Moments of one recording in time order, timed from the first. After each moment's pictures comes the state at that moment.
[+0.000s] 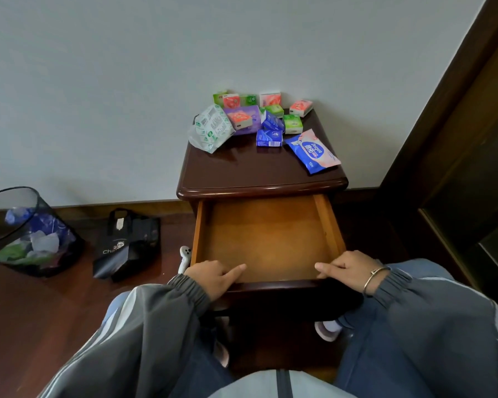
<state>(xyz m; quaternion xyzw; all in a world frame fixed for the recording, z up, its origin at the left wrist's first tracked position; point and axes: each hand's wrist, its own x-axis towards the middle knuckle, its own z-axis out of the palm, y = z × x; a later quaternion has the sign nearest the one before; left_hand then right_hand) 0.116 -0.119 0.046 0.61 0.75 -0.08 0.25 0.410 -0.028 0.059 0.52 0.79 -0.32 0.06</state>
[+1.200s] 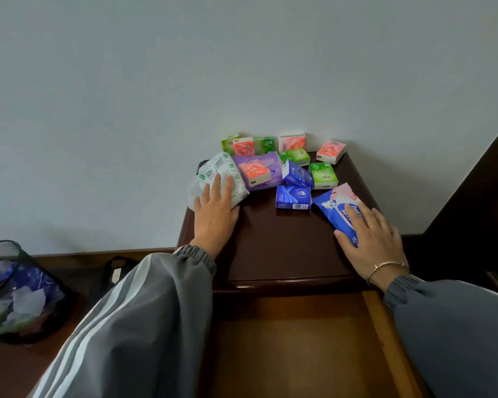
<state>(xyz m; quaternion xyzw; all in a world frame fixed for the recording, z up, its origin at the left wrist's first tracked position) 0.016 0.171 0.075 0.60 0.79 0.10 -0.04 0.317 0.214 0.029 0.62 0.77 0.00 -0.13</state>
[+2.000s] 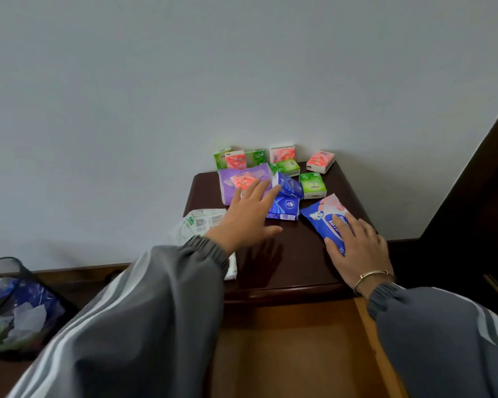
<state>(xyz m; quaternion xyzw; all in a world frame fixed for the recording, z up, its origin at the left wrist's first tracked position) 0.081 0.186 0.124 0.77 0.64 0.04 -0.03 0.314 0.209 0.030 0.63 0.76 -0.01 -0.15</state>
